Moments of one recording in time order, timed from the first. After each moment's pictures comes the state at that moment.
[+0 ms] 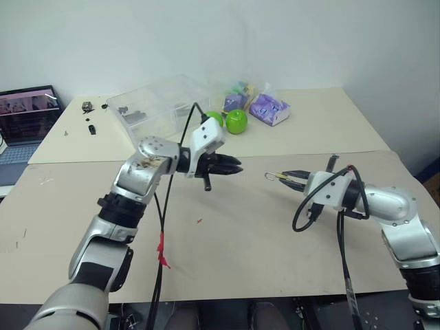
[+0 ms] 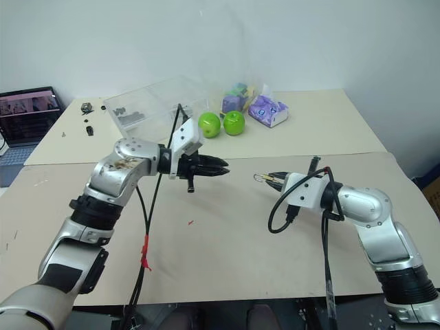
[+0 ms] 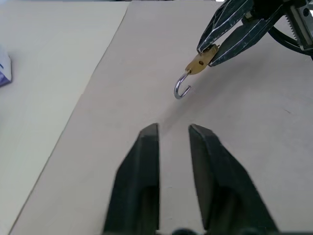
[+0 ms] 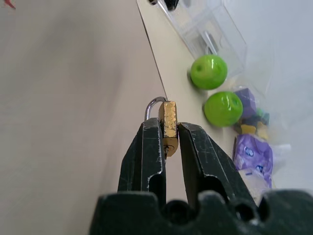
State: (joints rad) left arm -0.83 0.46 -0.23 0.12 -0.26 0.56 -1.14; right arm -0.29 -0.81 0.03 -0.25 -0.02 -0.09 0.84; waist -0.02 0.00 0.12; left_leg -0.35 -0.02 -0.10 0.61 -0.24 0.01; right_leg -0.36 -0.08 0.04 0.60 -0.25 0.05
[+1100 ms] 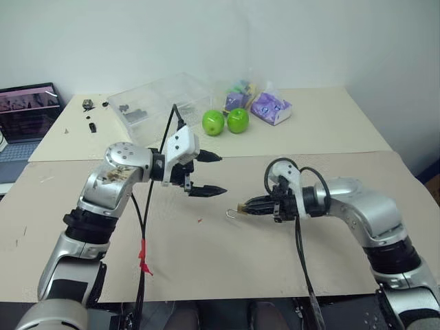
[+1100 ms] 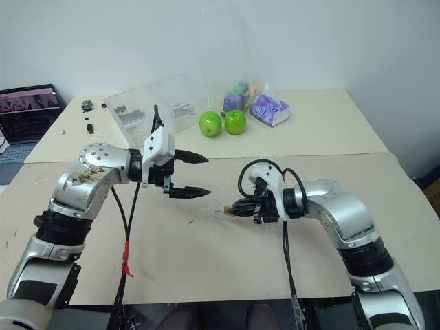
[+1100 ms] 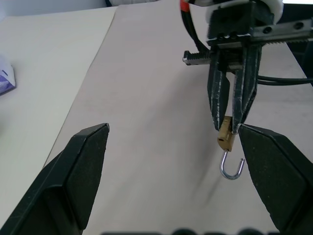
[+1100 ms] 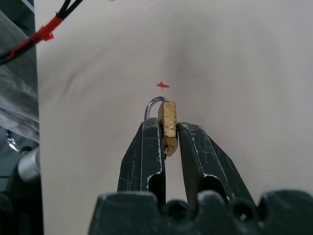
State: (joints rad) left arm -0.70 0.62 -0.17 -0.07 -0.33 0.48 -1.22; right arm -0.58 -0.62 0.19 -0.23 0.49 1.01 1.02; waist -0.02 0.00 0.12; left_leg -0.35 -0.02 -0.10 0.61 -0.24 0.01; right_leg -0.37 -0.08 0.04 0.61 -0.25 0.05
